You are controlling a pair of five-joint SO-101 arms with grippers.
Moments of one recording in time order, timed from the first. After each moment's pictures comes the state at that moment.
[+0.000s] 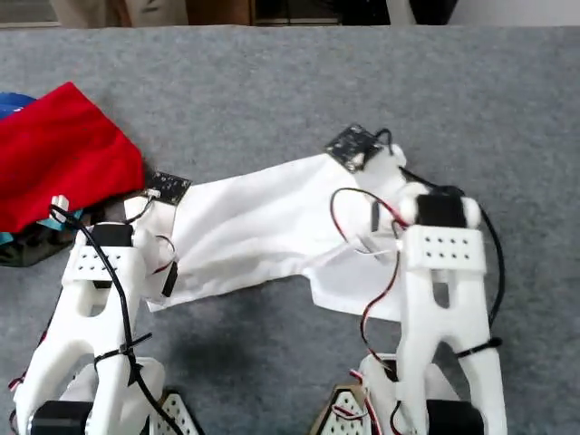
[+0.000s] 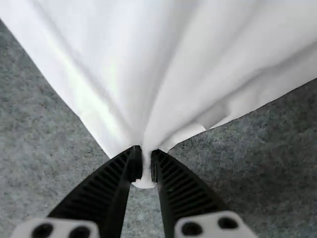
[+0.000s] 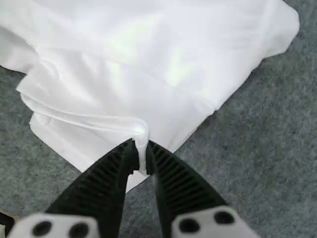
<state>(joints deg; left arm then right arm) -3.3 -32.8 55.4 69.4 -25.8 1.2 -31.8 39.3 73.4 36.3</state>
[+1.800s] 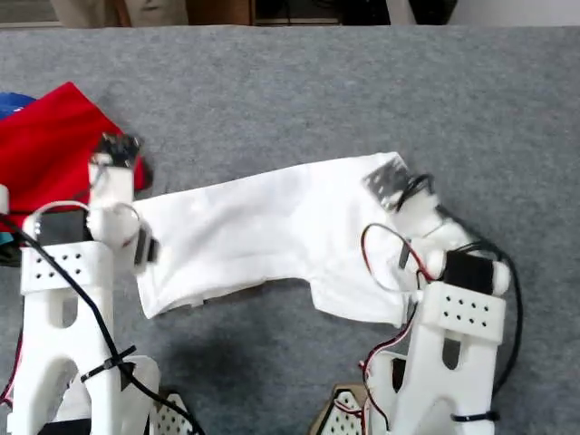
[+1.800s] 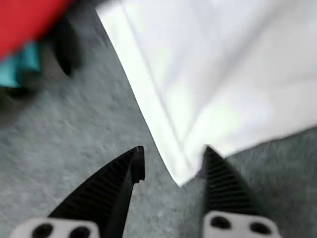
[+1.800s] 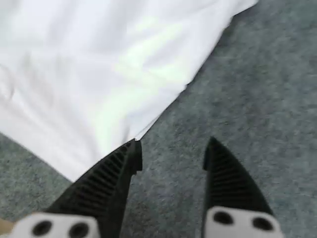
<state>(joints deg) -11.3 -38.0 37.4 79.7 -23.6 12.0 -50.0 52.6 69.8 38.1</state>
